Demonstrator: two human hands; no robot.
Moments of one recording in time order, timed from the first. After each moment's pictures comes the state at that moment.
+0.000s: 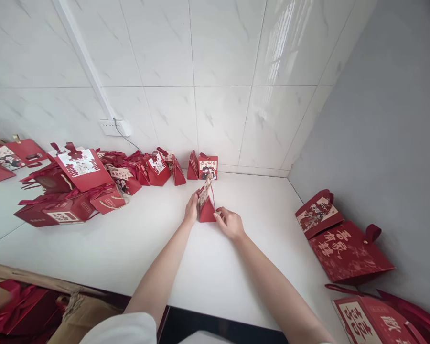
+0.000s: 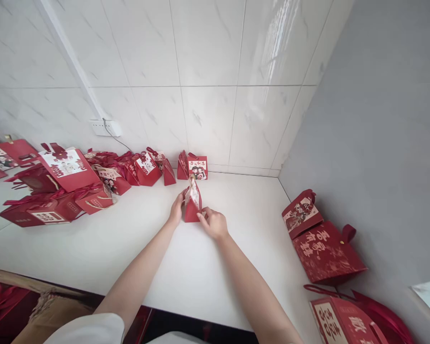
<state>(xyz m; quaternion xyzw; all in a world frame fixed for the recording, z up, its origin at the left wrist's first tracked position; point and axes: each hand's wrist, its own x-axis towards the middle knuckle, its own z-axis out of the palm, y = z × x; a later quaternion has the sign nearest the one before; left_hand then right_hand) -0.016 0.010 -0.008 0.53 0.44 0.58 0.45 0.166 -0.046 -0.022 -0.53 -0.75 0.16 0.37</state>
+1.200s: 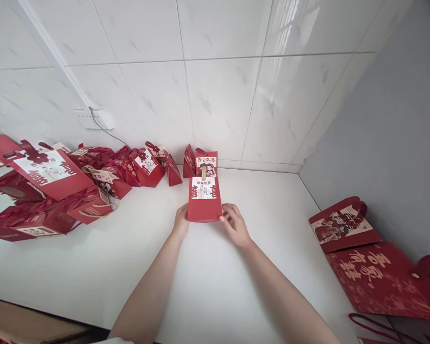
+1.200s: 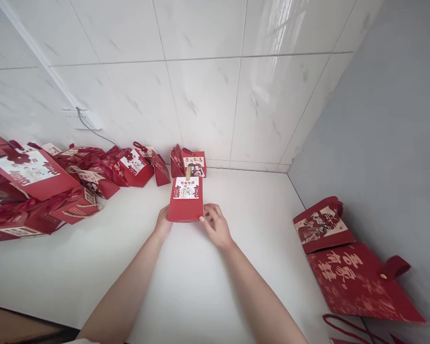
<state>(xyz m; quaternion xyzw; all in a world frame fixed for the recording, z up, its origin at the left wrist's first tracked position) -0.034 0.017 -0.011 0.43 0.48 0.54 0.54 0.175 -0.024 -0.014 -0.45 -0.68 0.32 0.49</state>
